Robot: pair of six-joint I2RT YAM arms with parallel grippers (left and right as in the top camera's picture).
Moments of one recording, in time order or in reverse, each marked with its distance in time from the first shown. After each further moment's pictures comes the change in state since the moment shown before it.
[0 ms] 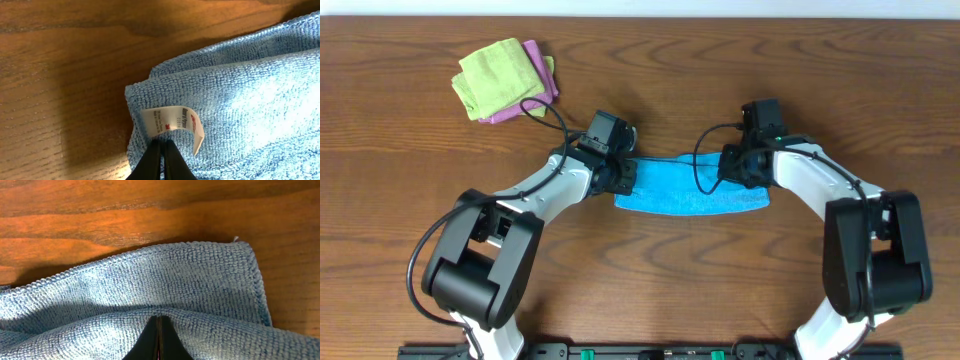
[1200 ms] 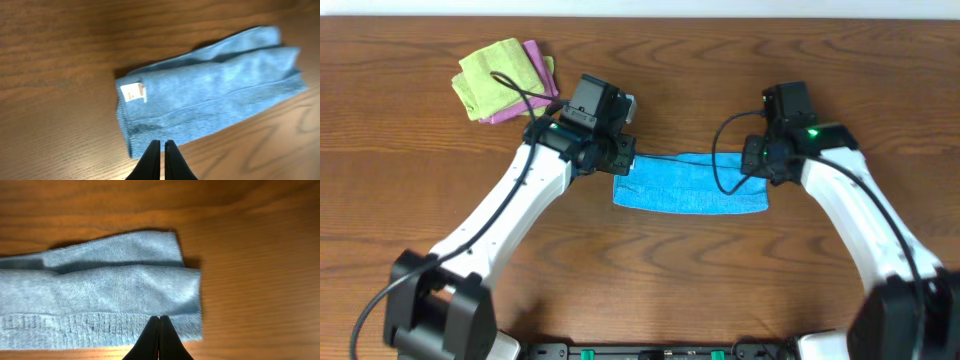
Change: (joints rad) left arm 0.009 -0.237 0.225 -0.375 0.046 0.023; right arm 0.000 -0.306 0.109 -0.368 0.183 -0.046
